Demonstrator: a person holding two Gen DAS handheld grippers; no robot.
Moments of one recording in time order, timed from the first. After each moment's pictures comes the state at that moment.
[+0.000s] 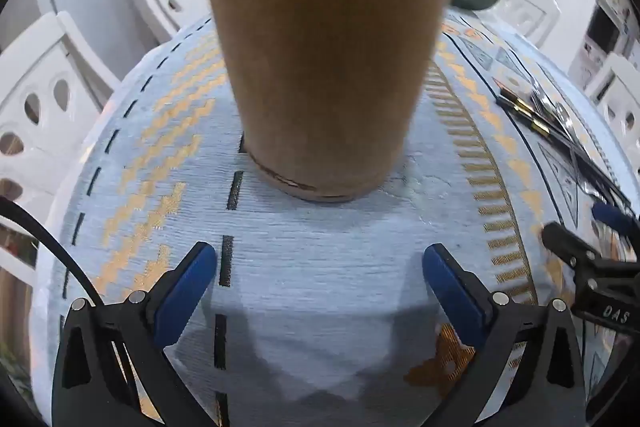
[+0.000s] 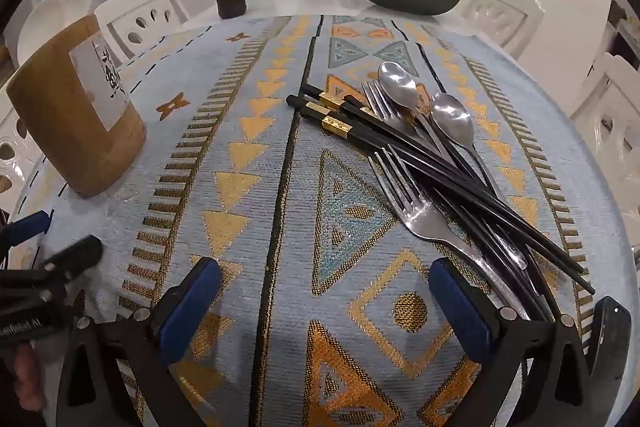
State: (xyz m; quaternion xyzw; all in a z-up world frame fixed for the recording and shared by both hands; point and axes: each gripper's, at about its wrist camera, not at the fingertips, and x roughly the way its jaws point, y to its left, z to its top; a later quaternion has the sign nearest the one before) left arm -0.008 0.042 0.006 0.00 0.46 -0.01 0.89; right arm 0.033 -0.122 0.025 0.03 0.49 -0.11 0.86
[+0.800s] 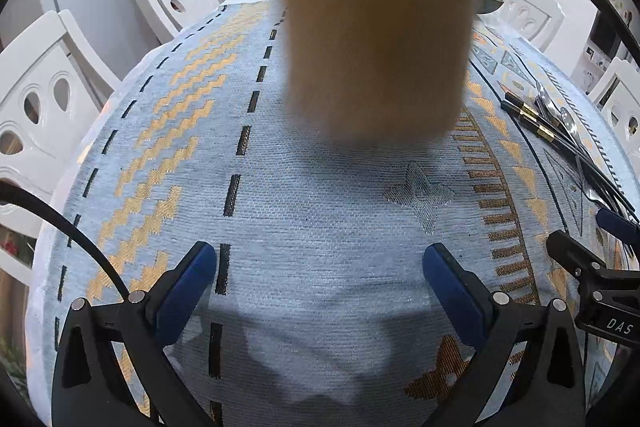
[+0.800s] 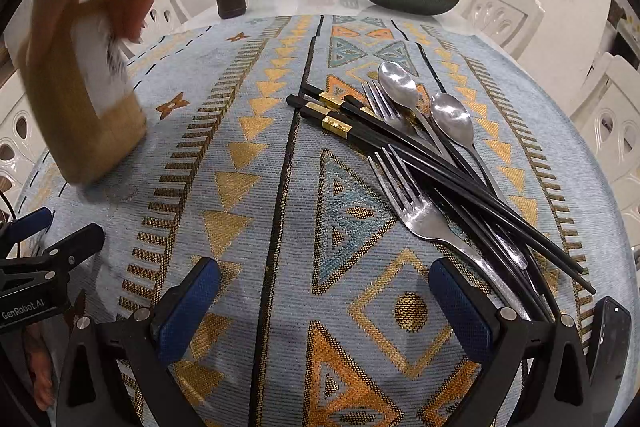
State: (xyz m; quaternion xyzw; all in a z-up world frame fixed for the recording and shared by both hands) left arm -0.002 0.028 0.003 0.00 0.46 0.00 0.89; right arm -0.008 -0.142 0.025 0.03 0.49 -0.10 0.86
